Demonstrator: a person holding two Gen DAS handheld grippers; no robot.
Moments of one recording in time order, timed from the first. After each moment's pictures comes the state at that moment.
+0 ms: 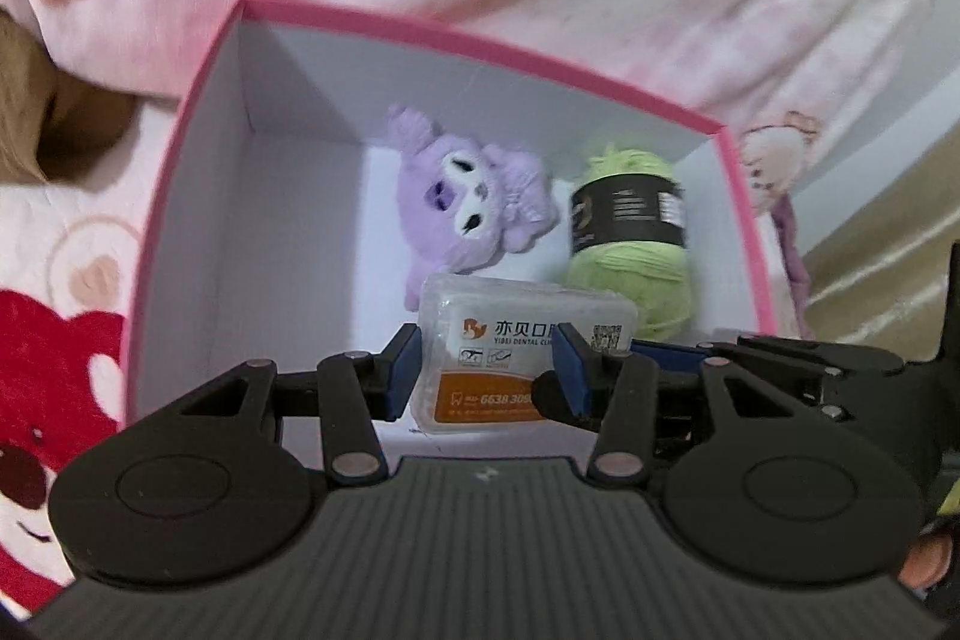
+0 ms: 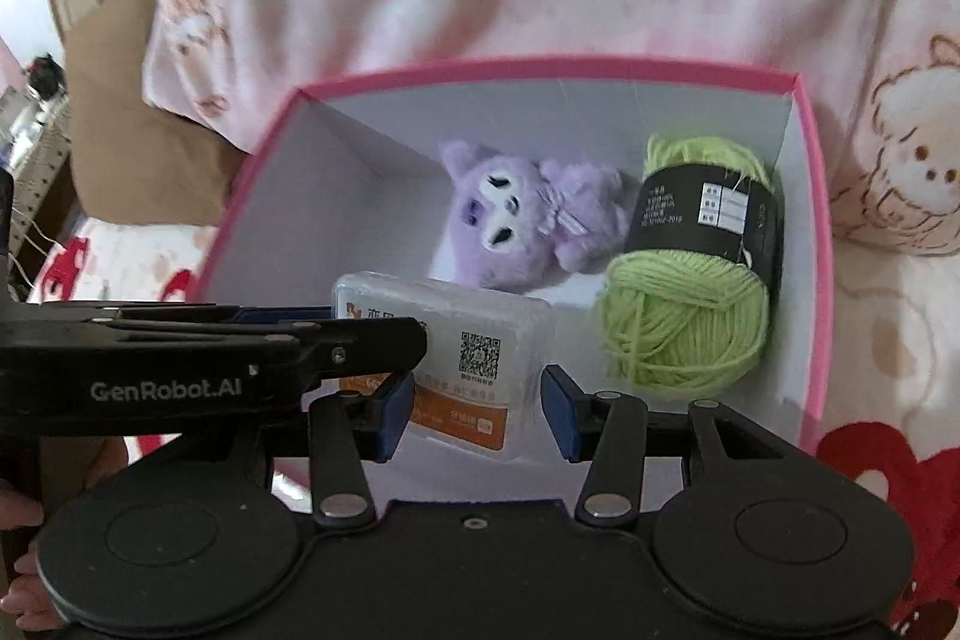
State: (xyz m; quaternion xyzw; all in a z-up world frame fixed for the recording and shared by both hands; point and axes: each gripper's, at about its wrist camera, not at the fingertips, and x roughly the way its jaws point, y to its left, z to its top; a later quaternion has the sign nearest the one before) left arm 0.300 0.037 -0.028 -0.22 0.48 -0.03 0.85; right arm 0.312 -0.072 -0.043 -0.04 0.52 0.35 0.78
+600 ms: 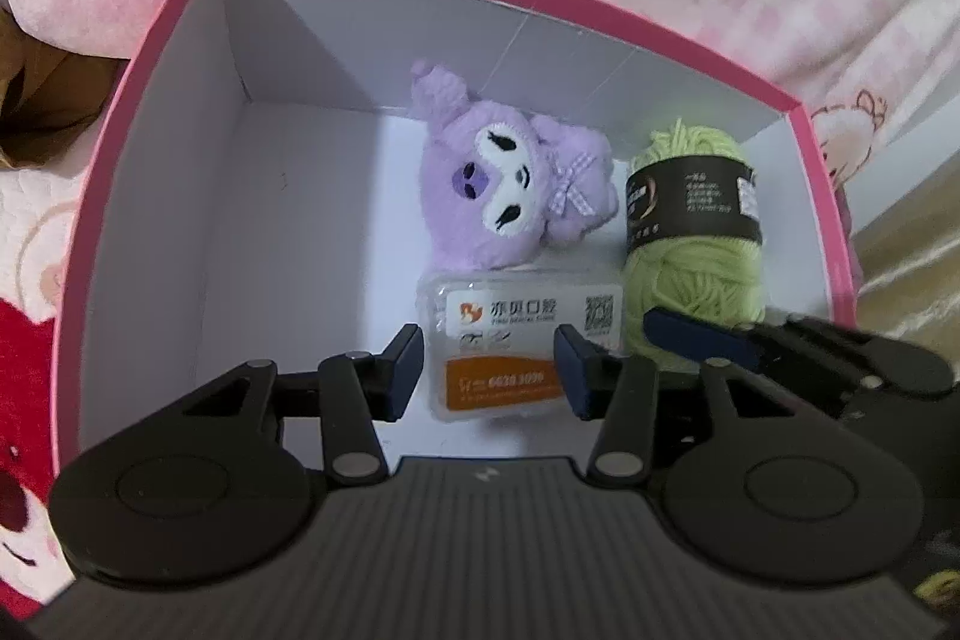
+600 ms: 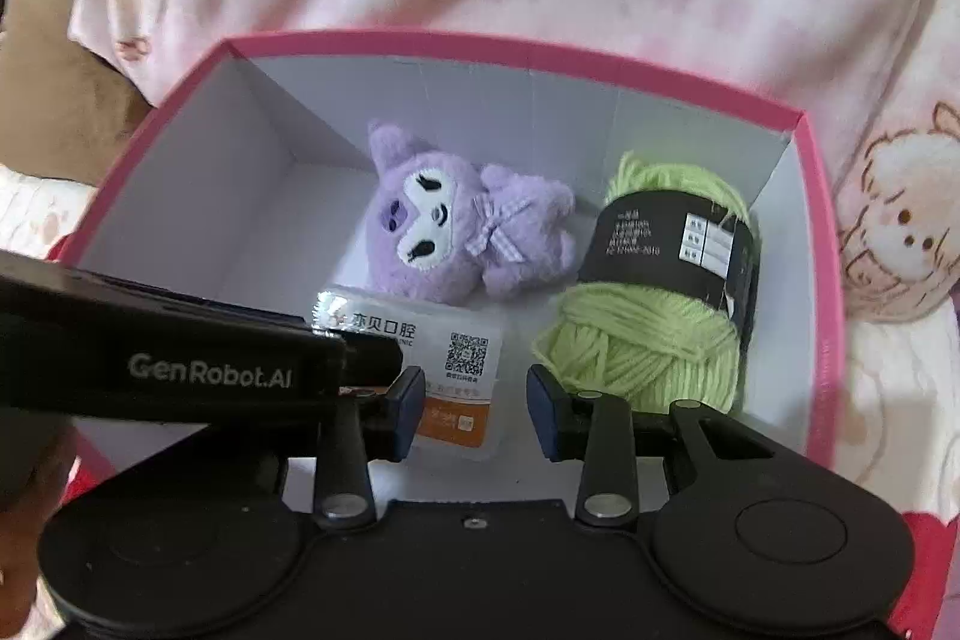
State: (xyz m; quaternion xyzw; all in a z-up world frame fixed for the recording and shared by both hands) left arm 0.323 0.032 -0.062 -0.21 0.51 -0.01 0.84; right arm 0.316 -0.060 -0.059 -0.12 0.47 0.33 0.81
